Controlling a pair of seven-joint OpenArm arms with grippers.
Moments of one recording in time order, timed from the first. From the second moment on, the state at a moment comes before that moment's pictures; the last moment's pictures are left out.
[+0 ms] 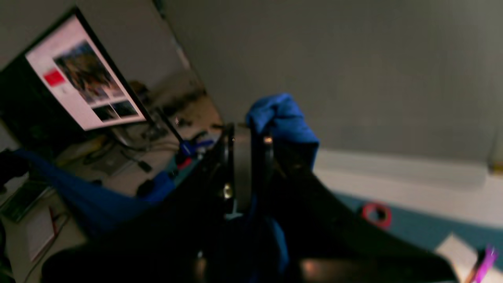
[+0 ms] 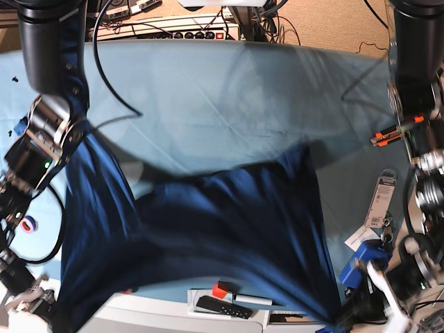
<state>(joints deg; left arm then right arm) -42.5 -23.1 -6.8 85.5 -56.7 -42.5 57.3 53.8 20.9 27.5 66.3 52.2 39.5 -65.6</state>
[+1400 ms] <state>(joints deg) -51.8 -22.1 -8.9 68.6 -53.2 -43.5 47.4 53.0 20.6 27.4 71.7 38.7 39.9 -59.3</state>
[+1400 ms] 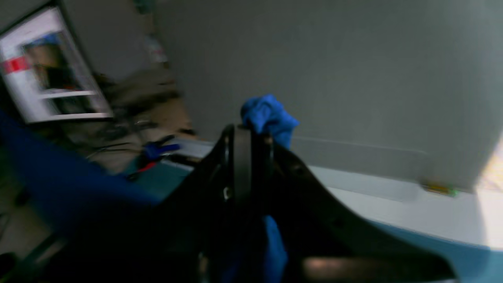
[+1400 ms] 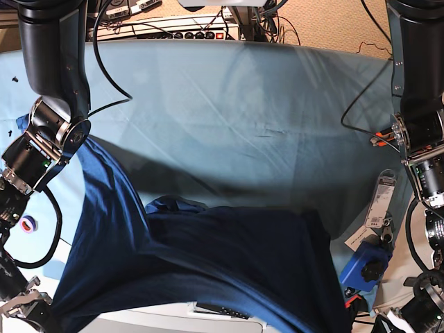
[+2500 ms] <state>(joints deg) -58.2 -25.8 -7.3 51.1 -82.8 -43.5 82.1 46.4 21.7 27.6 75.2 60.7 40.0 -79.2</state>
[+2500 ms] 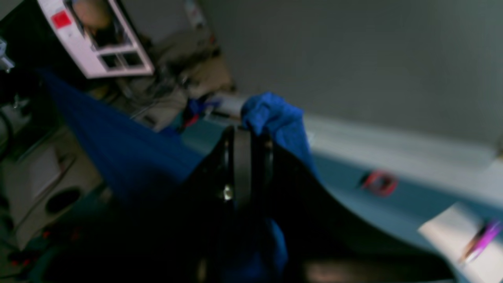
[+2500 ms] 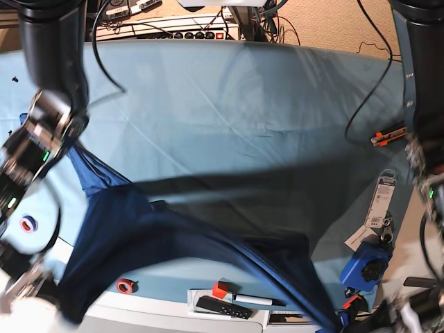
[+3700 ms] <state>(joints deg) -23.4 -35.7 -7.2 51.1 -82.6 -43.5 81.9 -8.5 24.1 49.9 103.7 76.2 40.0 -78.9</state>
